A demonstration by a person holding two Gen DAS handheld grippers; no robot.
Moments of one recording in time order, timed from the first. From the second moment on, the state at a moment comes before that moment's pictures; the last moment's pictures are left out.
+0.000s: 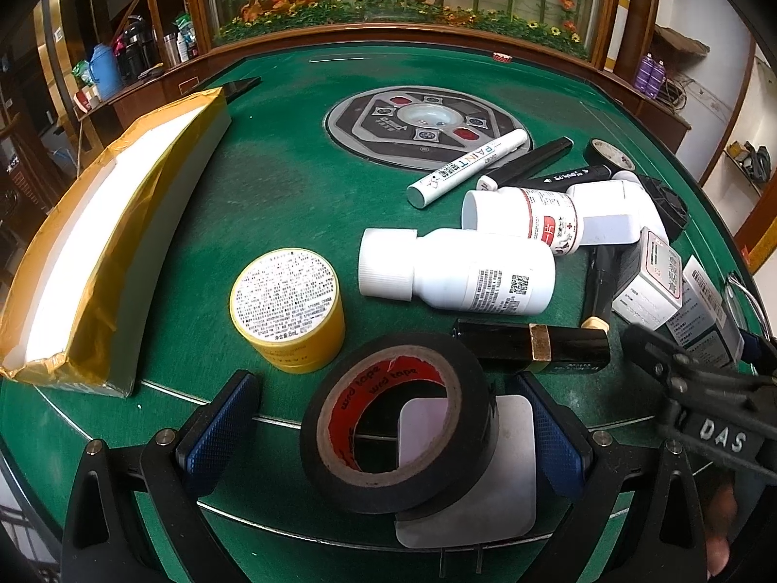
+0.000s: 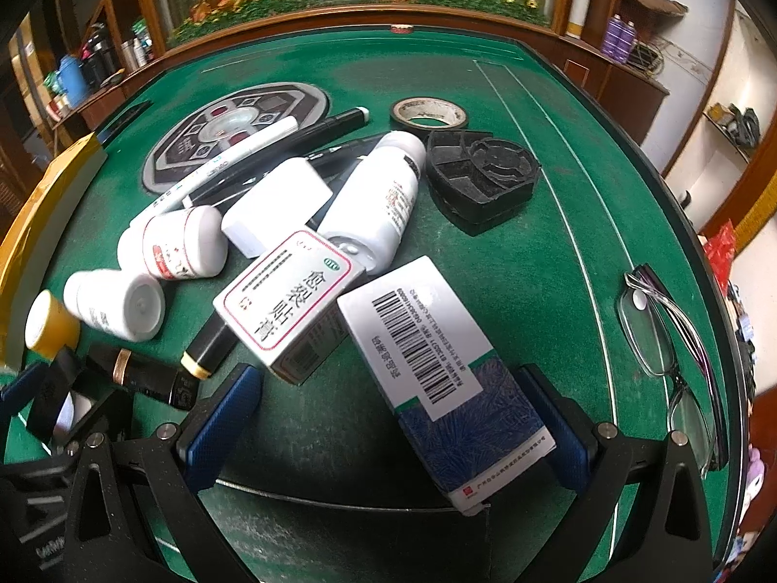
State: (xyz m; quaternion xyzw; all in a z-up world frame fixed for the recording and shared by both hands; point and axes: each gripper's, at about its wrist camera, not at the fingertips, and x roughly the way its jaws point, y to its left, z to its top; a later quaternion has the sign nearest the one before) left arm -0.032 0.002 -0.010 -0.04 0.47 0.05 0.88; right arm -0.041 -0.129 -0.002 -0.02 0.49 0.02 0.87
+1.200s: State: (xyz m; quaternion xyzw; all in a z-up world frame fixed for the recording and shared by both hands) left arm -0.068 0.037 0.013 -0.05 0.45 -0.12 0.88; right arm -0.057 -0.153 0.012 -0.01 0.48 0.12 0.87
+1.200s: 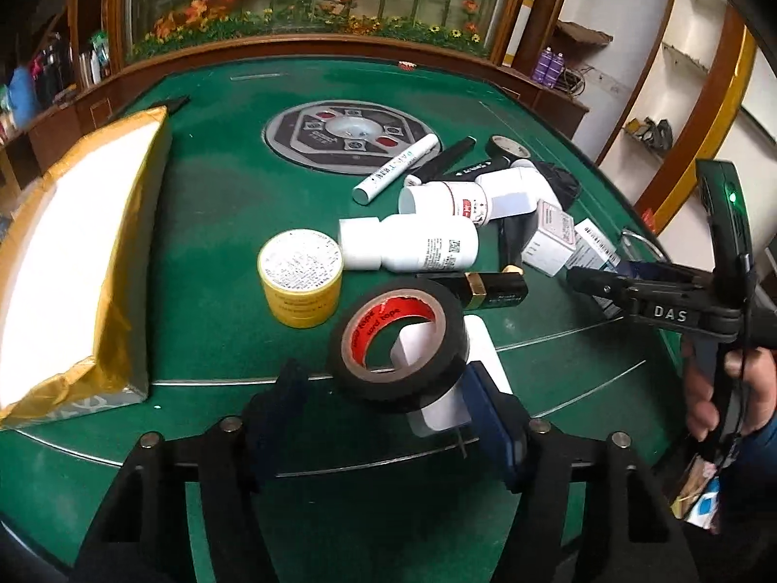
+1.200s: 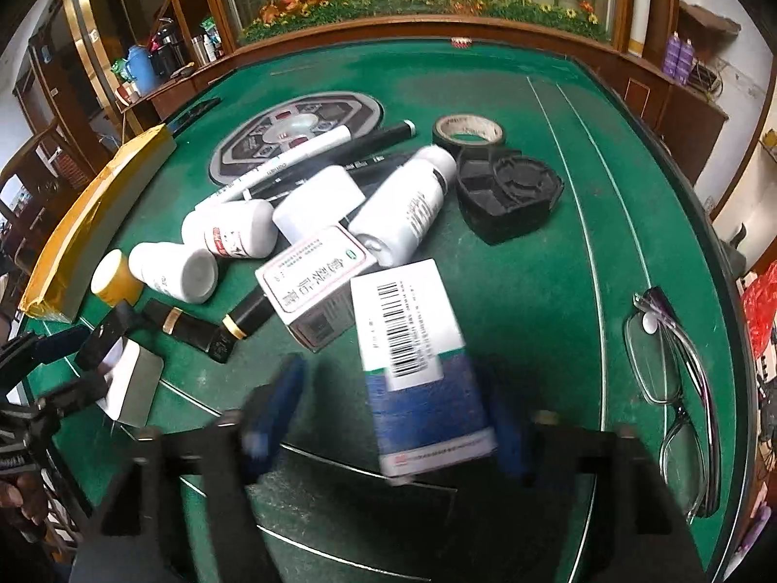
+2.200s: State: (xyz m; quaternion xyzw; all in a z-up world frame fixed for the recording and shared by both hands) left arm -0.056 0.046 0.026 -0.10 0.42 -0.14 0.89; right arm -0.071 -0.155 0.039 0.02 0.43 0.15 0.89
